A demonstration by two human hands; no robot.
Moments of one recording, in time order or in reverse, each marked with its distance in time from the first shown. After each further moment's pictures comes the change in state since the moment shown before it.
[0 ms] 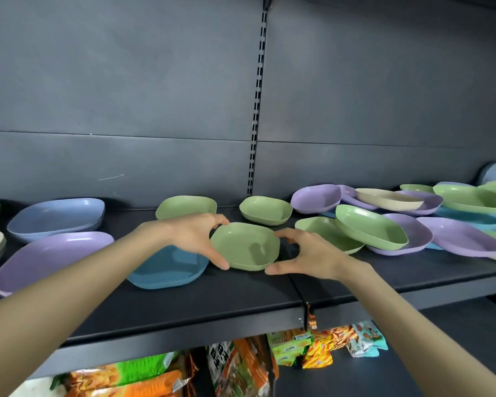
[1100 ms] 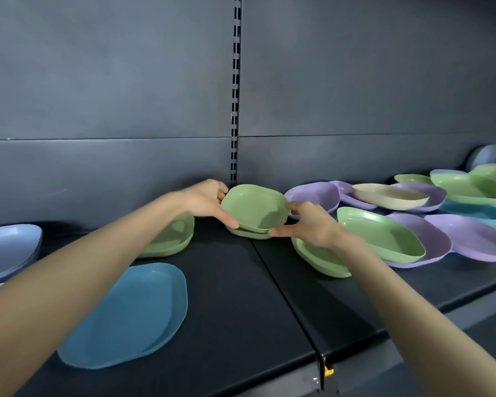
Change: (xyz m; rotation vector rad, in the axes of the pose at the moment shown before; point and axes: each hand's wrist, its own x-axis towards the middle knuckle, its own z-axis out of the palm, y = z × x) left_hand 0.132 -0.001 -0.044 -0.324 0.073 0.038; right_hand 0.096 0.044 -0.034 0.005 0.169 0.151
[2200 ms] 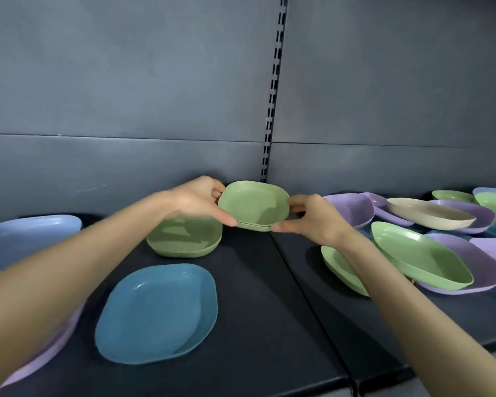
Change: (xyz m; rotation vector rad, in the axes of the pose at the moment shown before) left_hand -0.031 -0.039 -0.032 -0.124 0.111 0.017; right_hand 0.027 -0.040 0.014 0.041 0.055 -0.113
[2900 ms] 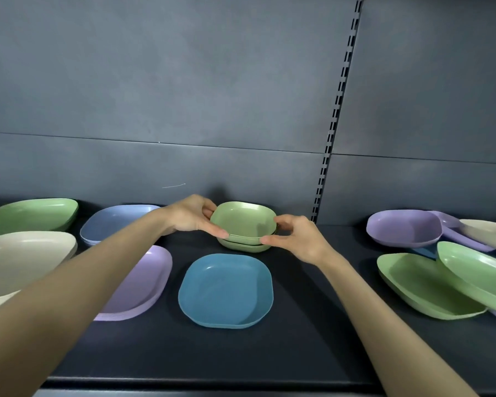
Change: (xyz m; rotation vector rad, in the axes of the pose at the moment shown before) left_hand -0.097 -0.061 -0.039 -0.102 0.123 -0.260; right_hand 0.001 -0.060 0.086 0.243 -0.158 -0.116
